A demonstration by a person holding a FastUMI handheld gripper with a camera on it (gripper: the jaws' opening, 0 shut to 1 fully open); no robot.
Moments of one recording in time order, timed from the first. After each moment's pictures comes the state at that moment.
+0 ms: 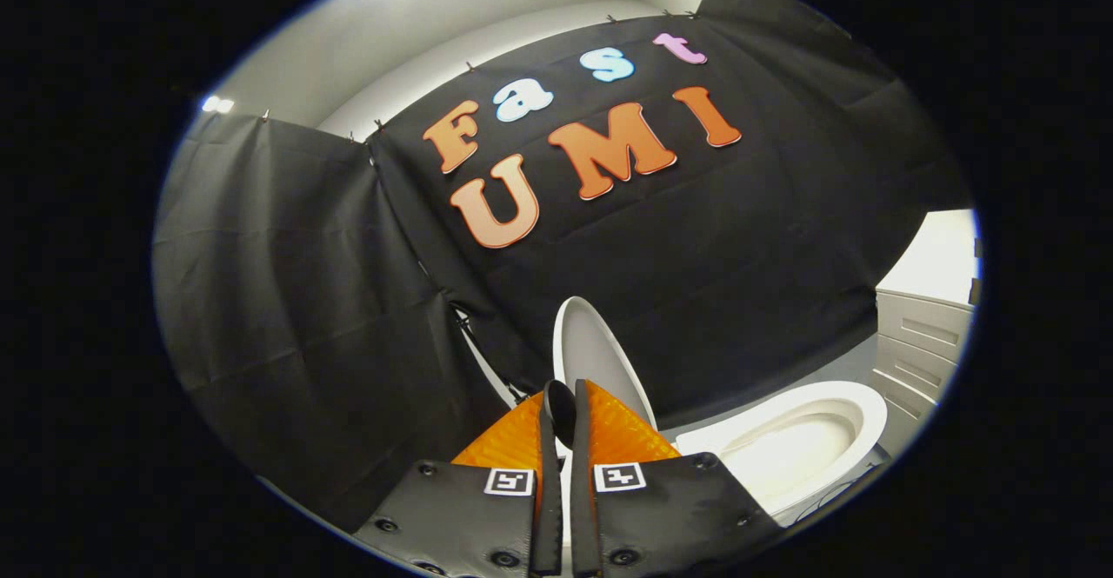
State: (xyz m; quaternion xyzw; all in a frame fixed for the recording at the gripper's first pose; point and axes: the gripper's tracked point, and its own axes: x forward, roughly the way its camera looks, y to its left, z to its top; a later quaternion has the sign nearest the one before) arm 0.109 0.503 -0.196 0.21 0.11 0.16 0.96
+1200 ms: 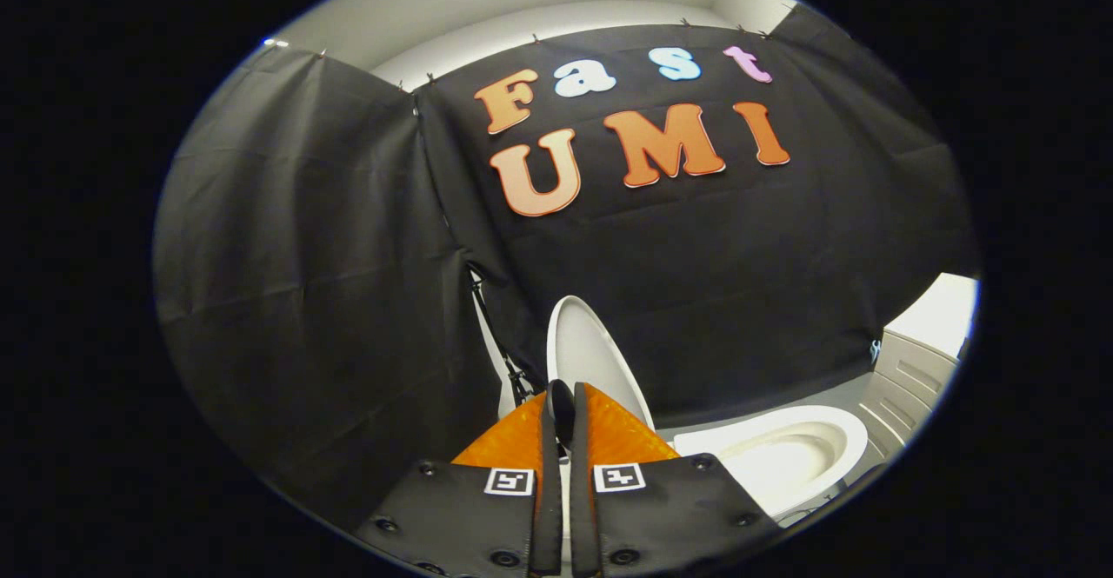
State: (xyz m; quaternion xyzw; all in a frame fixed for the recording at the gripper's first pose) arm 0.099 0.541 -0.208 0.13 0.12 0.16 0.97
